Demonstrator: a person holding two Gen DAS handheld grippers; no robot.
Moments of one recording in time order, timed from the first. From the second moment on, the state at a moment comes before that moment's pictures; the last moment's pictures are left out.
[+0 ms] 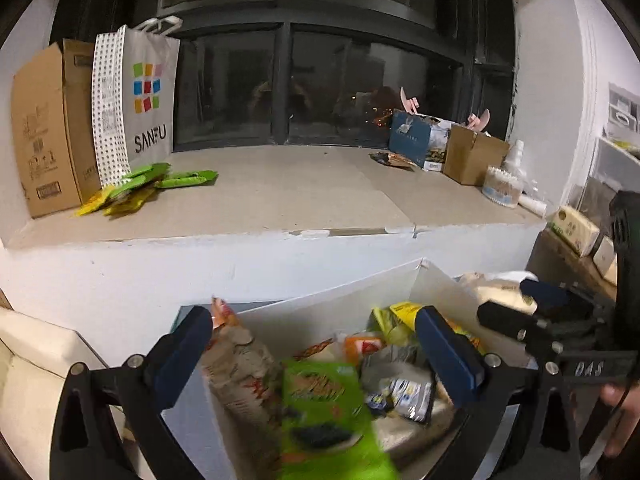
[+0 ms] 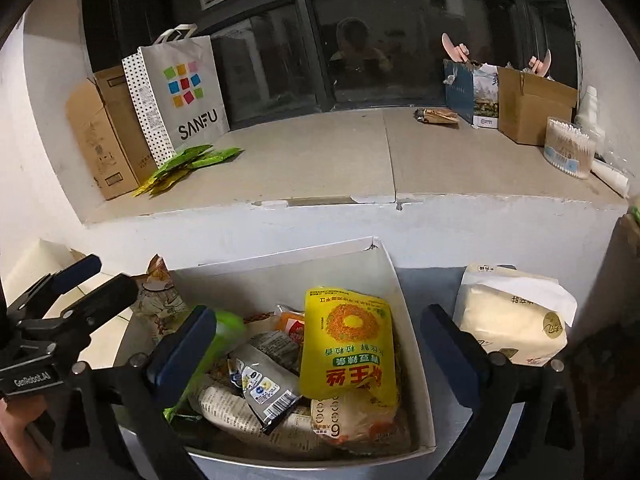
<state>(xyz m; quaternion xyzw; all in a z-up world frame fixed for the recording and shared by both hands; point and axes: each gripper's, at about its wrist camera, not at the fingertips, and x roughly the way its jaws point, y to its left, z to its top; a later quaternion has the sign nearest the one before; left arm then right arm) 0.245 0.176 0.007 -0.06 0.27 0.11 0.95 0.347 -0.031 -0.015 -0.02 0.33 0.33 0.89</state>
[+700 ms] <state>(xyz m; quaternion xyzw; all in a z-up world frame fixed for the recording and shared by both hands) 0.052 0.071 0.037 -0.04 0.21 0.06 0.97 0.190 -0.108 0.018 -0.04 0.25 0.37 0.89</state>
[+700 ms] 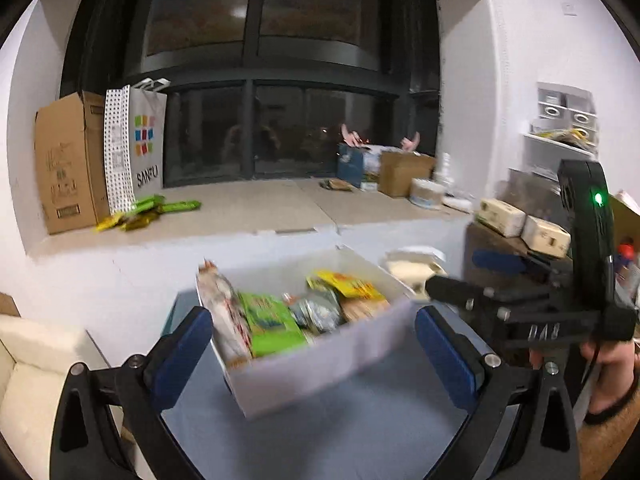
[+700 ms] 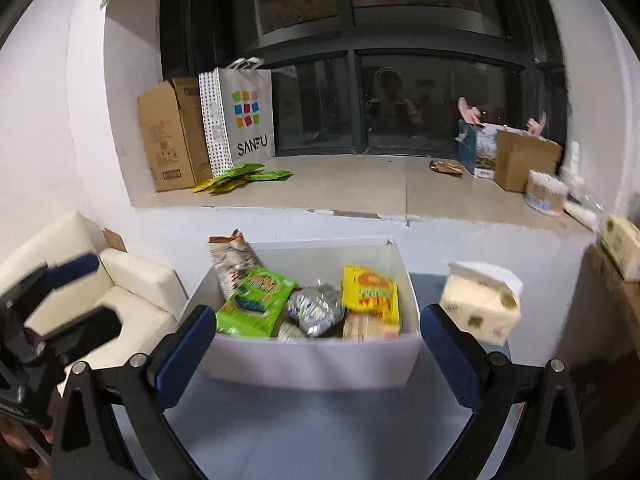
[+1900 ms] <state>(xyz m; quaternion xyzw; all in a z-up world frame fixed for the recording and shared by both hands) -0.012 0.015 0.014 -0.05 0.24 0.01 0.97 0.092 -0.191 -0.013 -0.02 0.26 0.32 0.91</state>
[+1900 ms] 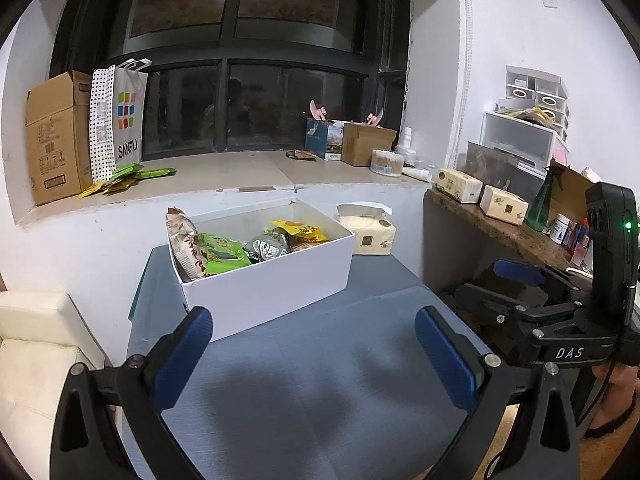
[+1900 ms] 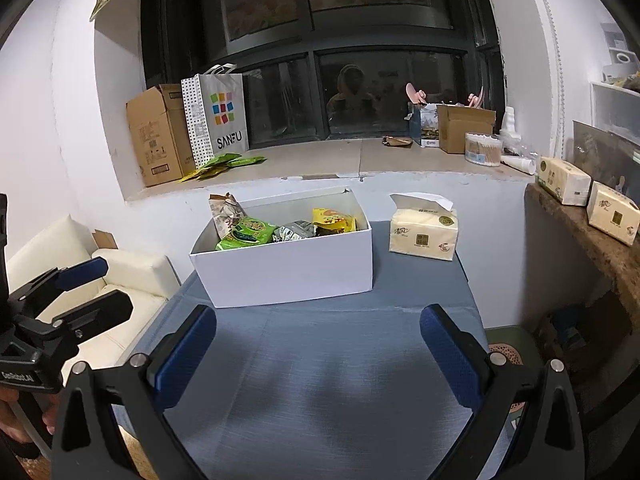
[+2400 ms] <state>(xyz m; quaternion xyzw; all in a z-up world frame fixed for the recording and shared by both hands) -0.011 0.017 0.012 -0.05 0.25 0.02 0.97 0.091 -0.187 -0.011 -0.02 0.26 0.32 0.91</state>
